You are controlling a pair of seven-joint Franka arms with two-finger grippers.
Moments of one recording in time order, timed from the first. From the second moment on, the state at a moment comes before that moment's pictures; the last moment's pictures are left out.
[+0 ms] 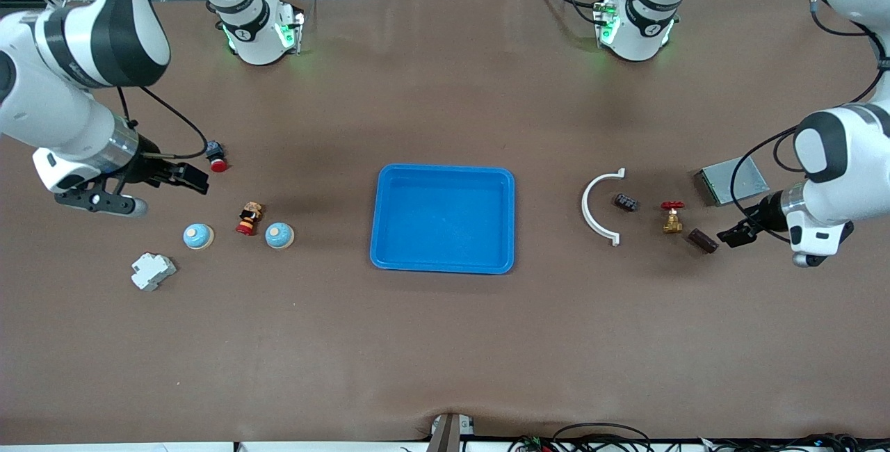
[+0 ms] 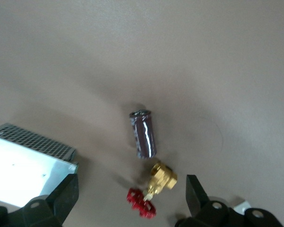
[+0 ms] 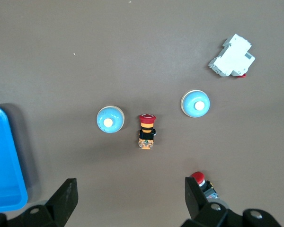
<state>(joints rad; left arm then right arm) 0.30 0.40 -0.15 -1.91 -0.03 2.20 -0.51 0.01 0.06 0.07 -1.92 0.02 1.93 0.26</state>
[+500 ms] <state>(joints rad) 0.30 0.53 -0.15 -1.89 -0.03 2.32 -0.52 0.05 0.18 0.07 -1.92 0.02 2.04 0.35</state>
